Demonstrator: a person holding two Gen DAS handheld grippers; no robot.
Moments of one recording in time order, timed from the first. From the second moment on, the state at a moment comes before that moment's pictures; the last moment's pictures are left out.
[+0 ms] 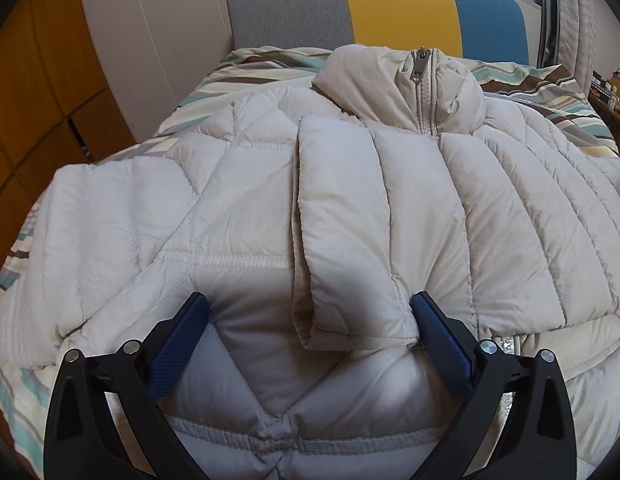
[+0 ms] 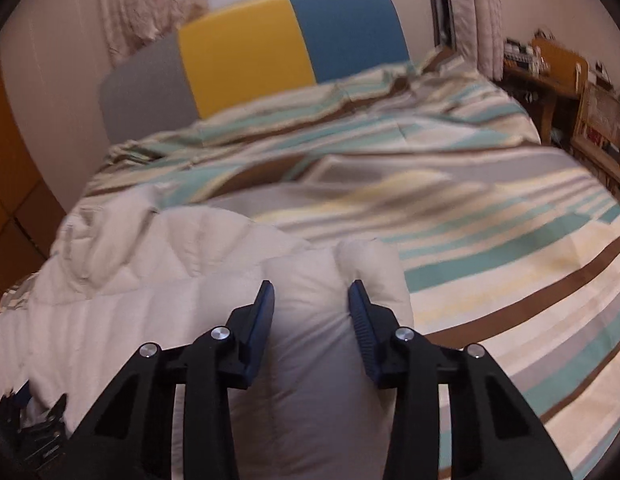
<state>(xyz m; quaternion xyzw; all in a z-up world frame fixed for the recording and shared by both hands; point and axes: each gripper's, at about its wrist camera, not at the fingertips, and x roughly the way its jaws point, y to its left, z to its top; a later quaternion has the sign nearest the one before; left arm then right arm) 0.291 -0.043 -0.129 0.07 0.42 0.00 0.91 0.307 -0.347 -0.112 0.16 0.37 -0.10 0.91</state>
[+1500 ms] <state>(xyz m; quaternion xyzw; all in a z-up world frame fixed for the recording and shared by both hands) 0.281 0.085 -0.067 -0.03 0.37 0.02 0.93 0.213 -0.335 -0.145 0.12 0.41 -0.19 0.88</state>
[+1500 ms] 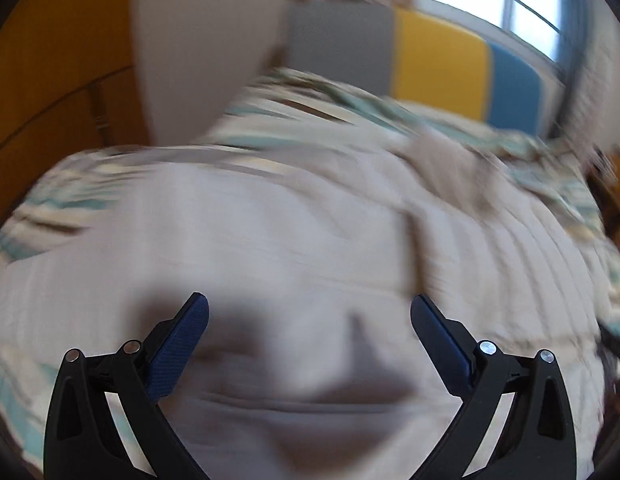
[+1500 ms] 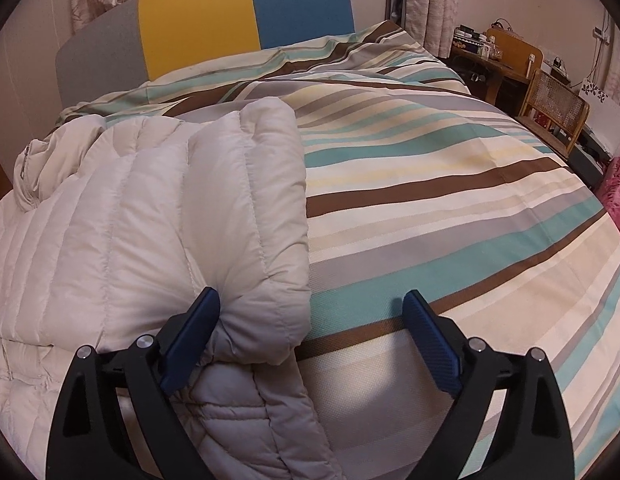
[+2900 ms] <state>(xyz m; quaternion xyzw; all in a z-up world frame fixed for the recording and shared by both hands) 0.253 0.320 -0.096 -0.26 0.32 0.34 0.84 0.210 -0.341 -0.147 0.12 0.41 -0.19 0.88</state>
